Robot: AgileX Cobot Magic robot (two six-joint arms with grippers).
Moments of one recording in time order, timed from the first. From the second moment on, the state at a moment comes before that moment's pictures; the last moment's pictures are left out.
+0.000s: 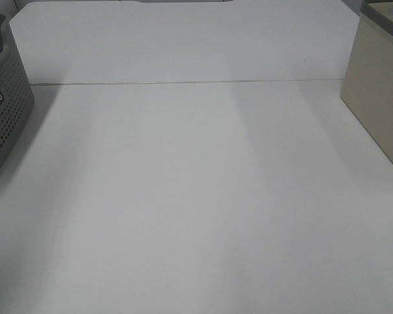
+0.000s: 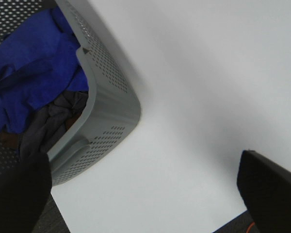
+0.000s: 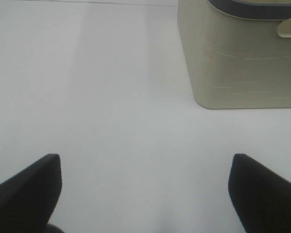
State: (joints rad) left arm 0.05 0.87 -1.00 -0.10 1.13 0.70; right arm -0.05 0.00 -0.50 0.05 1.07 -0.11
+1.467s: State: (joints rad) left arm 0.12 2.05 -1.62 0.60 0.87 1.08; right arm -0.05 0.00 -0.50 0.05 1.07 -0.11
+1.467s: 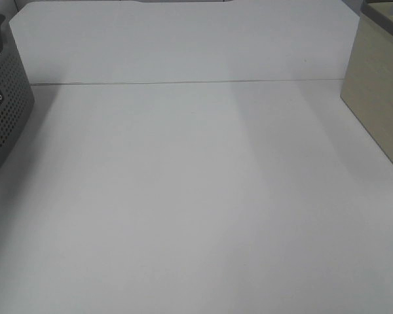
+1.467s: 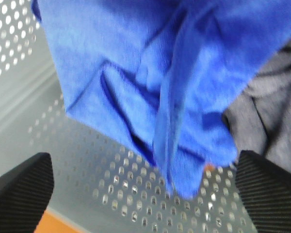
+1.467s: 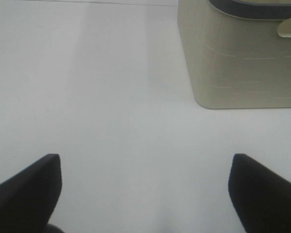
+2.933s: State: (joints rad) left arm 0.12 1.99 -1.62 0.69 0.86 0.90; right arm -0.05 0.00 -0.50 0.05 1.07 -0.11
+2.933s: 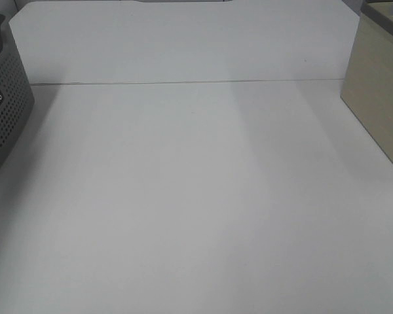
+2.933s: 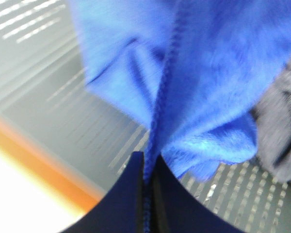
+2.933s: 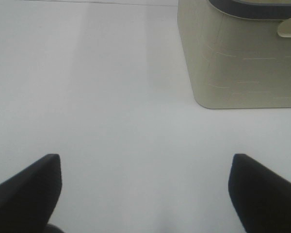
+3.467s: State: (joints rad) left arm 0.12 1.50 -1.62 0.43 0.76 0.90; right arm -0.05 0.00 -0.50 0.05 1.07 -0.11
